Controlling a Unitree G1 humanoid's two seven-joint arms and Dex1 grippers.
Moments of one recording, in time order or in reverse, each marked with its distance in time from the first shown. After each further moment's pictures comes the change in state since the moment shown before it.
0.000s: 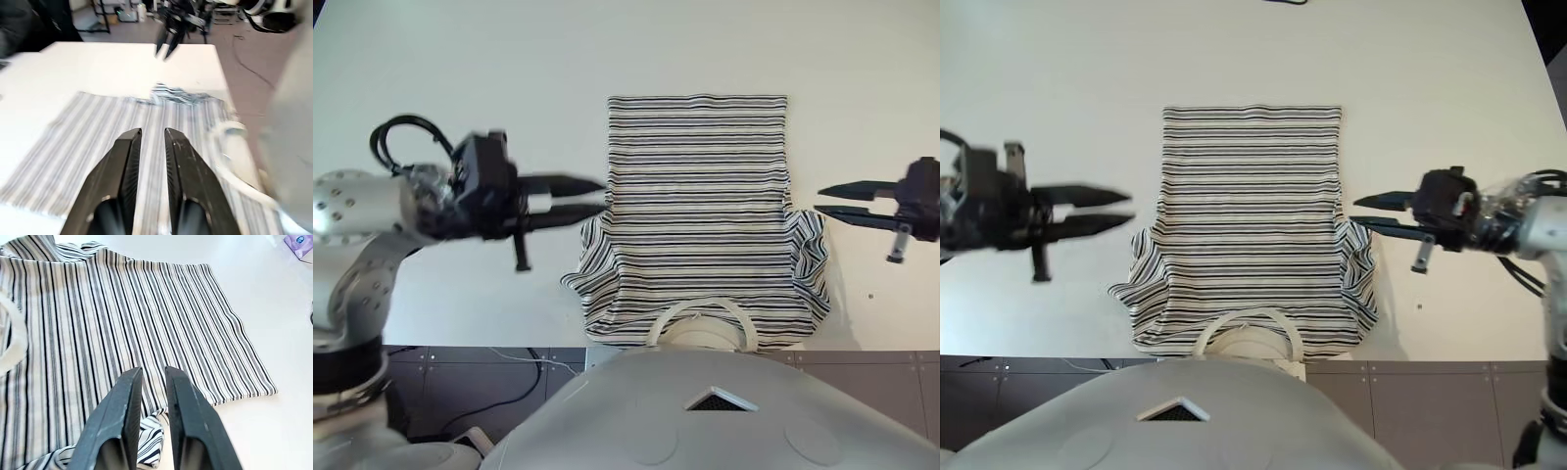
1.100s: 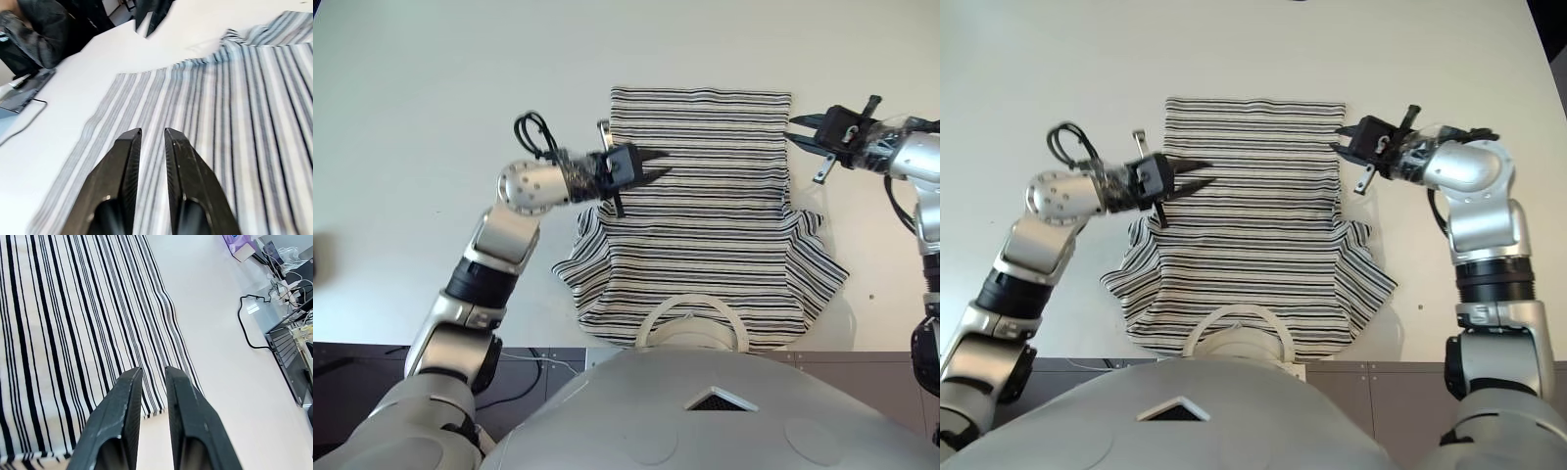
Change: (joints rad) left arm -0.269 -0.309 -0.447 0.624 0.638 -0.578 0.177; right arm -0.449 0.256 0.345 0.668 -0.413 -0.433 -0.301
